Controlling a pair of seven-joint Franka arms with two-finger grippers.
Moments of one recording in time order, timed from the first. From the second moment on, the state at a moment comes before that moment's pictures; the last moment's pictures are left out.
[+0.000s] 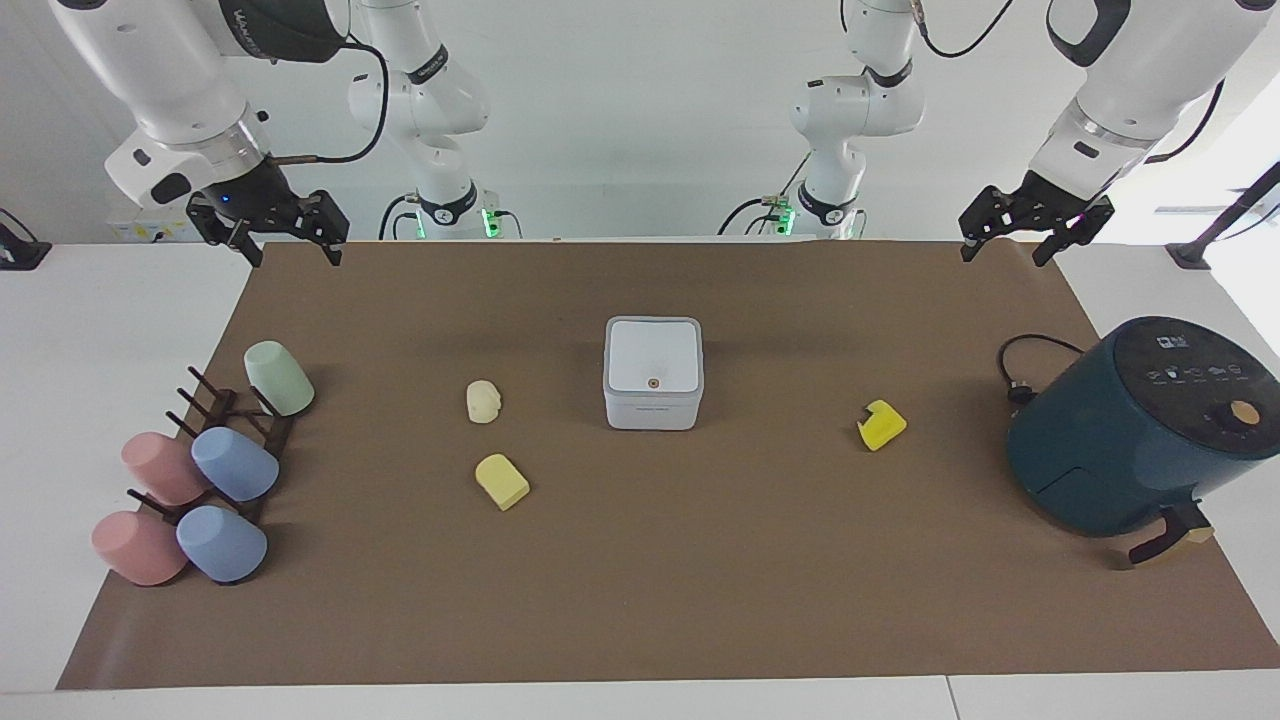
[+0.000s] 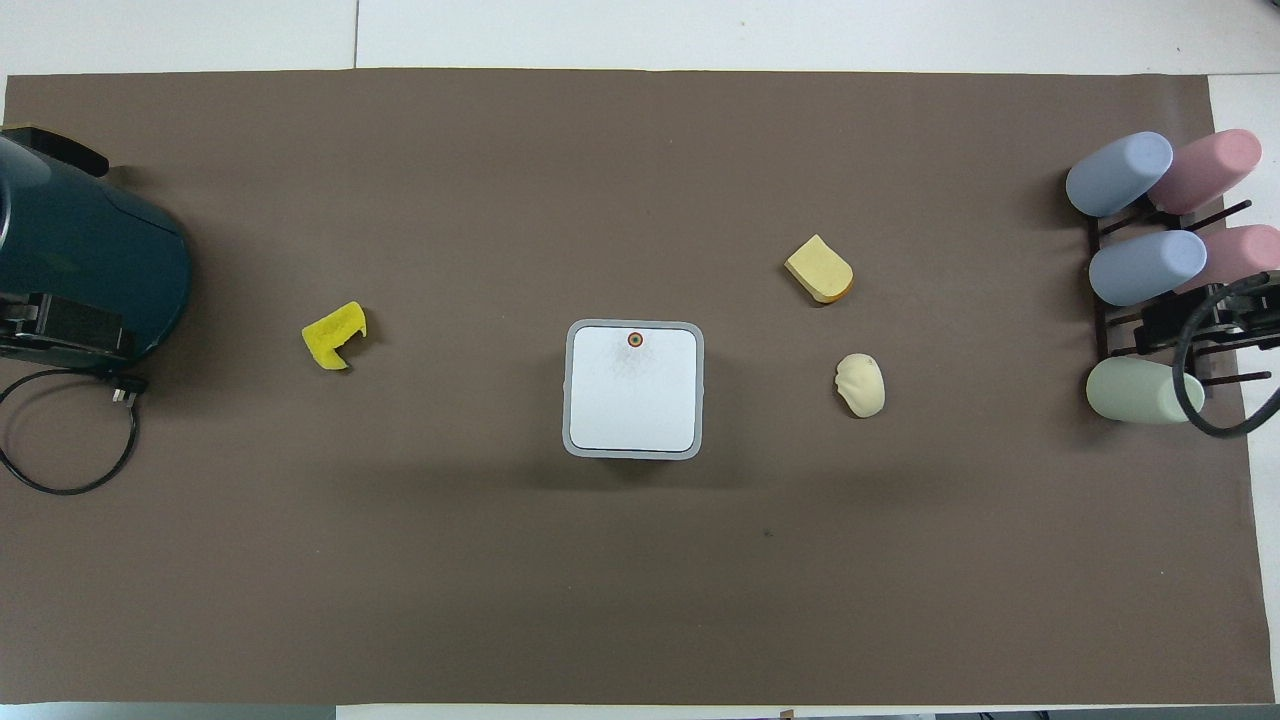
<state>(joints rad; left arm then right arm) -0.05 -0.06 0.02 -1.63 -0.03 1.52 0.11 -0.03 -0.03 -0.01 -1.60 -0.03 1.48 -0.05</state>
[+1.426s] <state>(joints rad) -0.50 -0.08 -0.02 -1.90 -0.03 2.06 -0.23 0.18 0.12 0.00 -2.11 0.06 2.34 0.19</state>
